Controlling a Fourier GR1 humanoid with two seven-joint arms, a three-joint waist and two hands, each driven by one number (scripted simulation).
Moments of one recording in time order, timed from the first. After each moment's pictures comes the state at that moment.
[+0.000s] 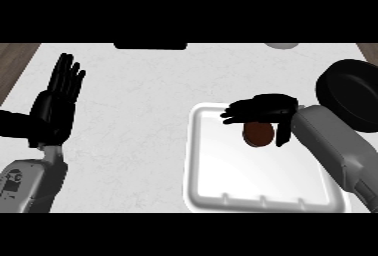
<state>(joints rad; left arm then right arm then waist) -0.29 0.31 -0.03 -1.51 0.26 0.21 0.02 -0.87 -0.43 0.74 -0.58 0.65 0.11 -1.05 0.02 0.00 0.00</state>
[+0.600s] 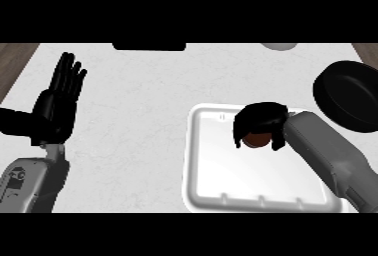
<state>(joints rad) -0.31 0.29 -0.01 -1.49 0.23 0.20 0.01 -0.84 -0.39 0.77 -0.61 0.75 0.05 -1.10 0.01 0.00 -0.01</state>
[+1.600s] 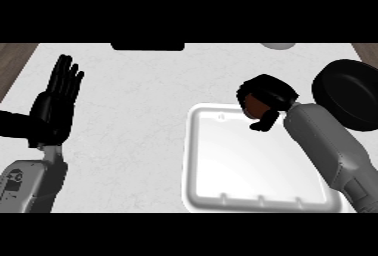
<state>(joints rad) -0.29 0.28 0.01 -1.49 0.23 0.18 0.00 -0.84 -0.35 0.47 -0.60 0.64 -0.06 -0.60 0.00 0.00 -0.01</state>
